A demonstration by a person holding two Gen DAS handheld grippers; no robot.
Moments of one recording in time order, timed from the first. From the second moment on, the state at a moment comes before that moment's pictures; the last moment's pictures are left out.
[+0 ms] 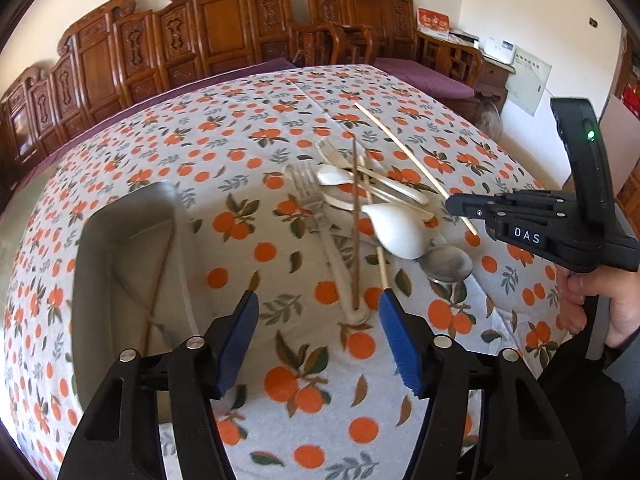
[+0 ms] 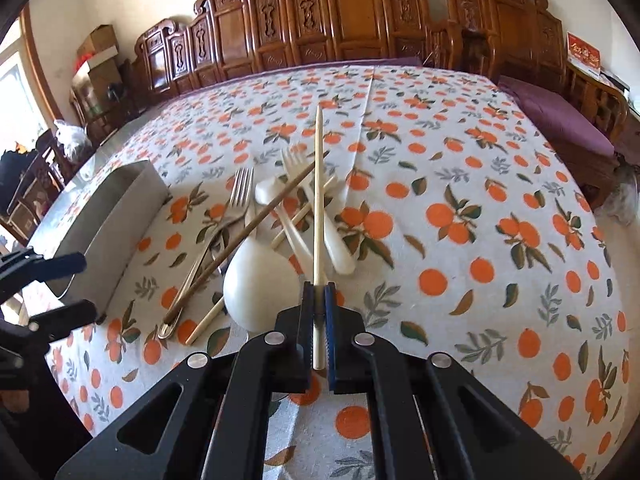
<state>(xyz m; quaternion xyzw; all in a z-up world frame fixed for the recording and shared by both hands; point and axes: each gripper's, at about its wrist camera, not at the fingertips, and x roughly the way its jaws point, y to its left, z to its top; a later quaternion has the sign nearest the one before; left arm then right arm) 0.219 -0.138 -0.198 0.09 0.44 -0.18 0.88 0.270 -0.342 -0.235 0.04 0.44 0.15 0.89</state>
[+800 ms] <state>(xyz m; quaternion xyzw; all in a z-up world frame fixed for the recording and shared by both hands) 0.285 -0.199 -0.246 0.10 0.49 -0.20 0.84 0.288 -0.355 -0.235 0.07 0.43 0.14 0.89</state>
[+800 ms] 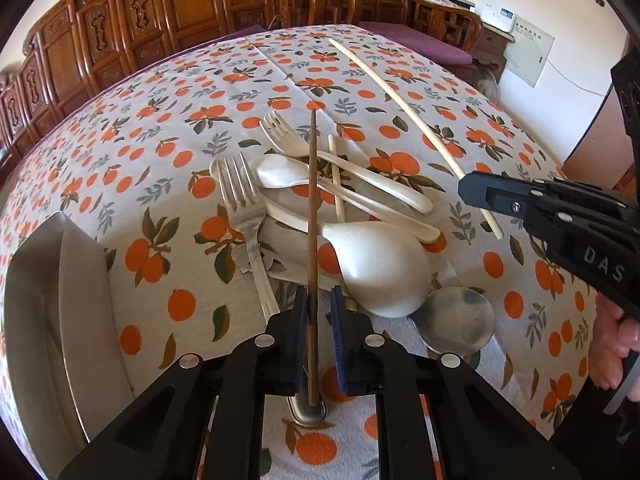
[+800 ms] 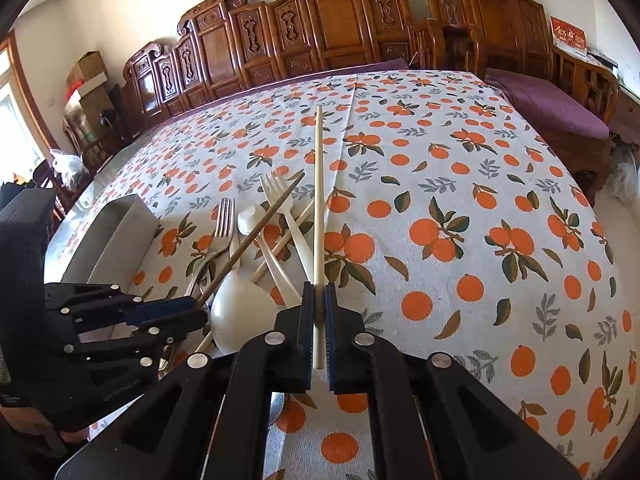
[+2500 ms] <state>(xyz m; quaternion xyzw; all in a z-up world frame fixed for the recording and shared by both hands) 0.171 -0.075 -0.124 0.05 0.38 -0.12 0.92 0.251 -0.281 -0.200 0.03 0.40 0.22 0.89</state>
